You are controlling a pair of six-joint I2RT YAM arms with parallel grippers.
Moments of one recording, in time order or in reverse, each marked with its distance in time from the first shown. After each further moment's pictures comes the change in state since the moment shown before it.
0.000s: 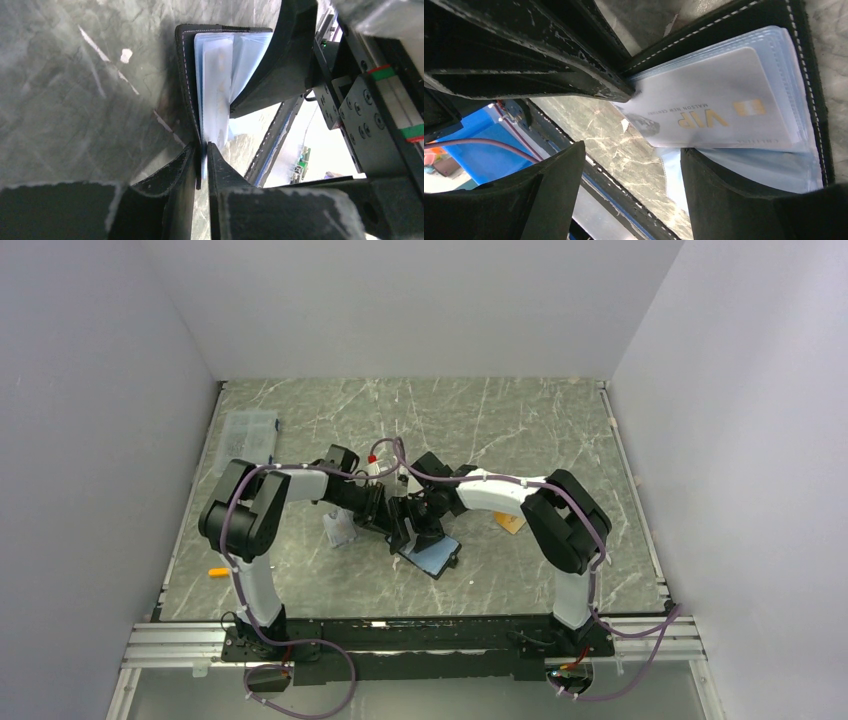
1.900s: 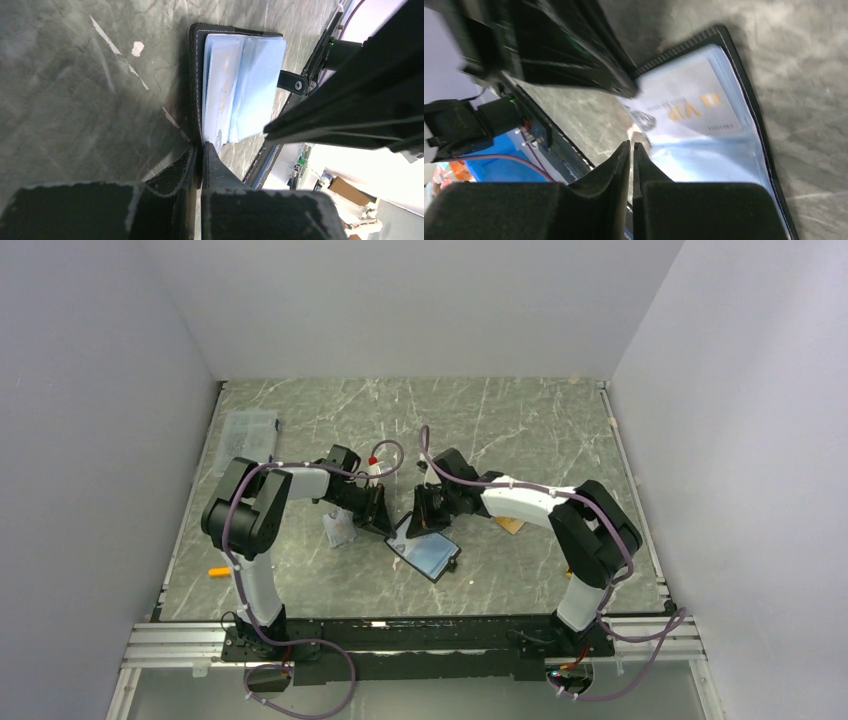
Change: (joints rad) left arm -0.011 0.019 0.031 -0.060 -0.033 0.025; right arm -0.072 -0.170 -0.162 0.240 0.023 0.086
